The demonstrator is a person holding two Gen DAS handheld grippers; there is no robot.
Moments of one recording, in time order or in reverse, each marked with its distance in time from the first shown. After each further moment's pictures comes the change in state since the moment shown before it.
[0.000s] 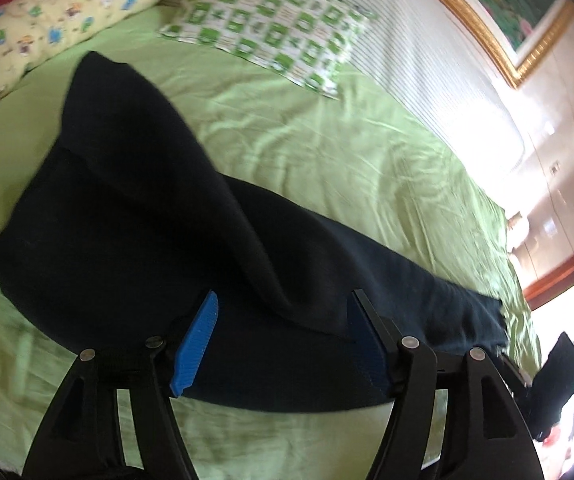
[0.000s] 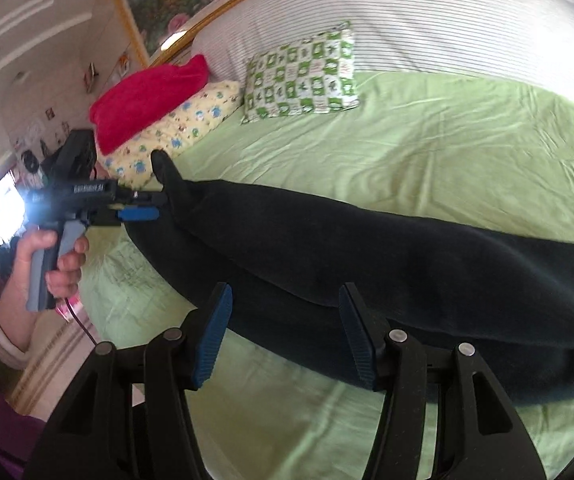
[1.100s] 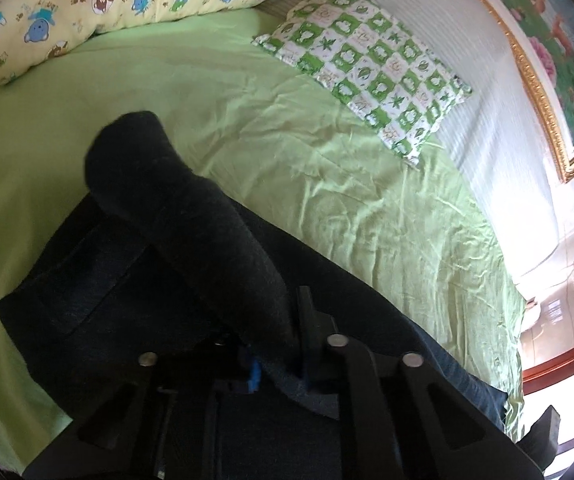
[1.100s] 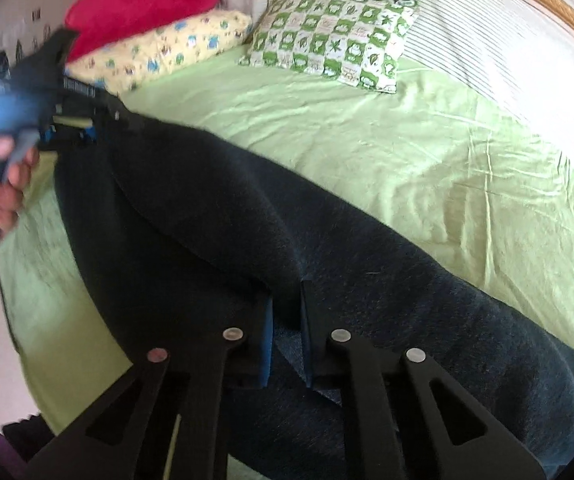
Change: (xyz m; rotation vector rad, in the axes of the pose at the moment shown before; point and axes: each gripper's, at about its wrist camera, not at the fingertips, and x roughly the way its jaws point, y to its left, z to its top) left arm 0.020 0.078 0.040 -0.248 -0.107 0.052; right arm 0.113 0.046 0.031 -0.231 0.145 -0.202
